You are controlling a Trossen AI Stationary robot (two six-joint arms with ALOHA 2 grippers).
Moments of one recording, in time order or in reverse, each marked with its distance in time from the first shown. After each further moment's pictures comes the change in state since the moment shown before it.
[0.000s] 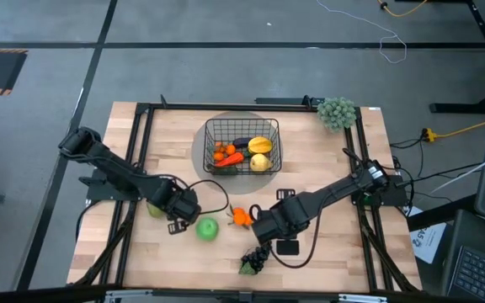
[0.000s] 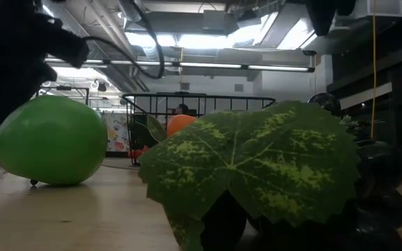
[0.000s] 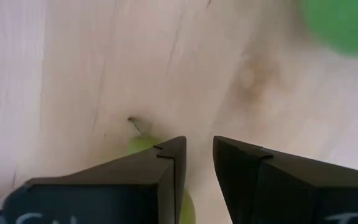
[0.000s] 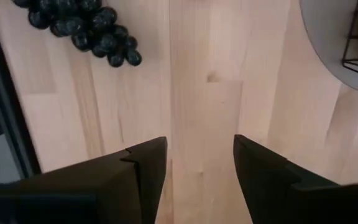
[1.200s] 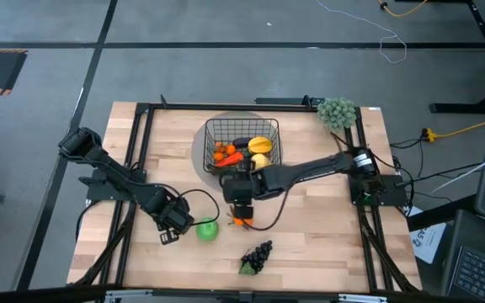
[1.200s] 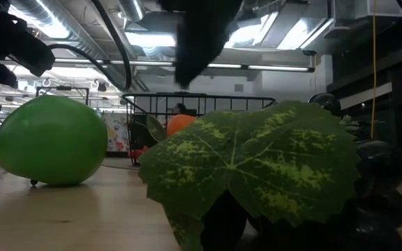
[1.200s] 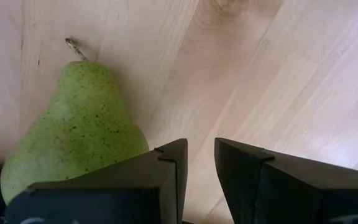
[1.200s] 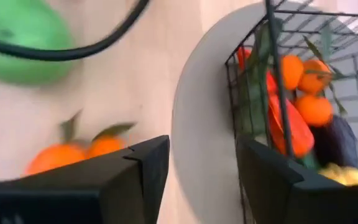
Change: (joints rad) left arm -0.113 0.000 -0.038 0.007 0.173 -0.210; right arm -0.259 0.025 -0.187 0.682 0.291 -0.329
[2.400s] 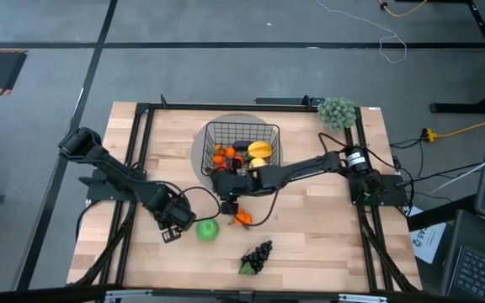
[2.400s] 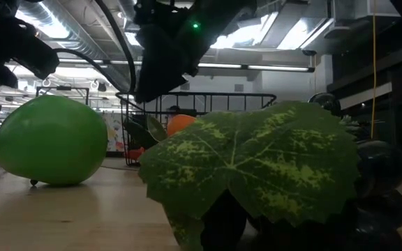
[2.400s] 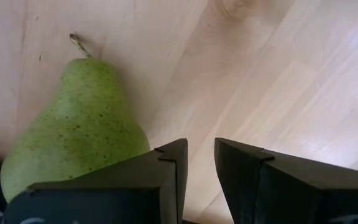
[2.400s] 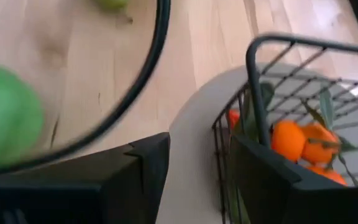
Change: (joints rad) left arm 0.033 0.000 0.000 -0.004 0.028 -0.016; right arm -0.057 0.046 -0.160 0.481 0.007 -0.126
